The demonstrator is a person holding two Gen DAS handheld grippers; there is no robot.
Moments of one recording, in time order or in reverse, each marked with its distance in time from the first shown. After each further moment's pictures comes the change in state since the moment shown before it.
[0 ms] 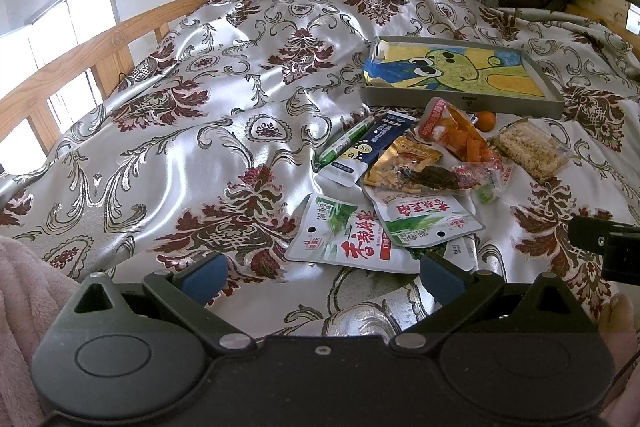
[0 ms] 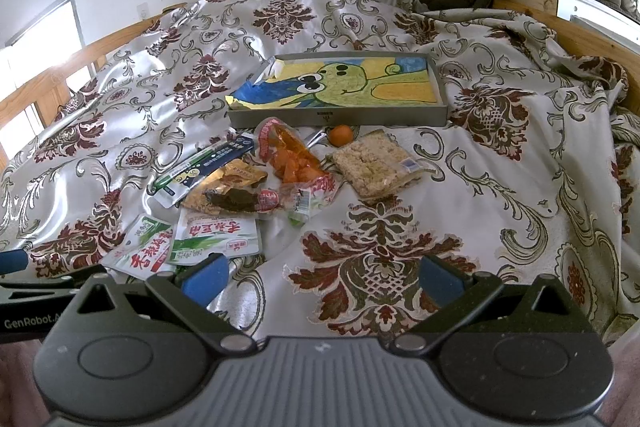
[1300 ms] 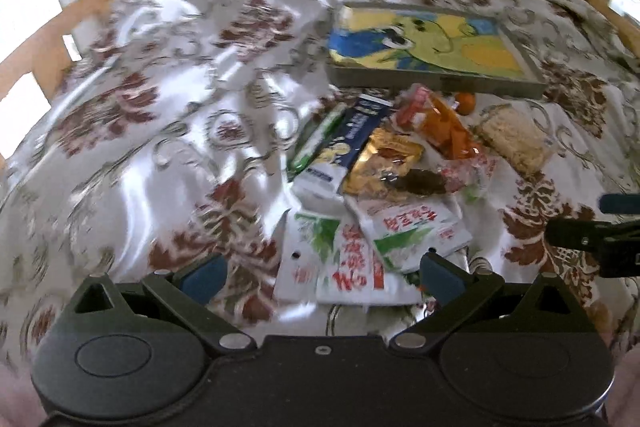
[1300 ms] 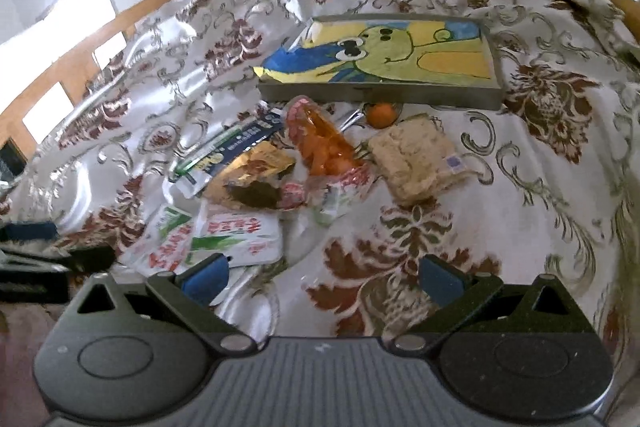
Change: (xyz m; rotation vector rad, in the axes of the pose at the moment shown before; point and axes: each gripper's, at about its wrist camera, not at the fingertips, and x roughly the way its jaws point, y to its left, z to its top) left arm 0.044 0.023 0.065 0.084 0.183 -0.174; right arm 0.055 -0.018 0.050 -0.065 0.194 0.167
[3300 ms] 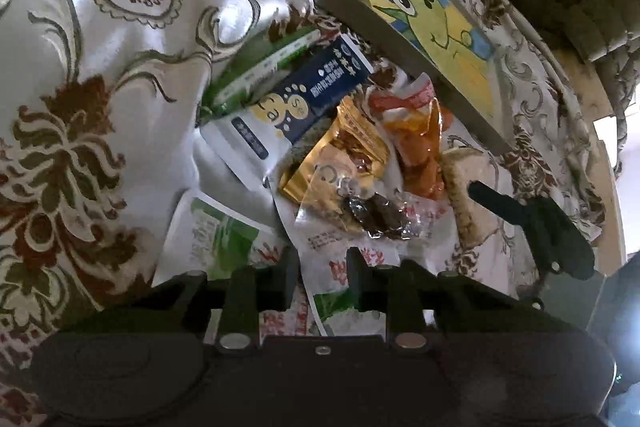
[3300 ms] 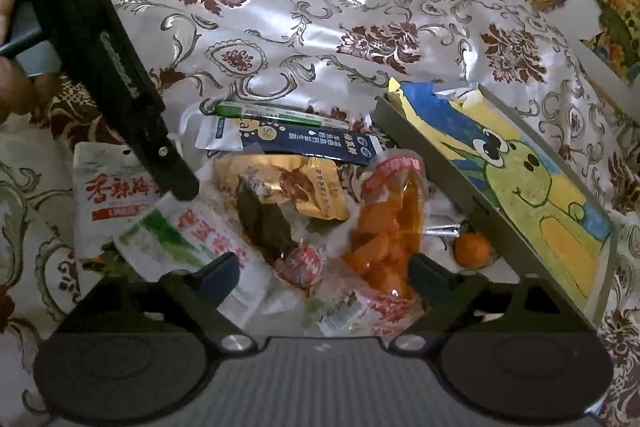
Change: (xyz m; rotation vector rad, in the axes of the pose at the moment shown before) left arm 0.141 0.053 0.026 -0.472 0.243 -0.508; right arm 0.102 0.041 0.029 -0.770 -0.088 0.070
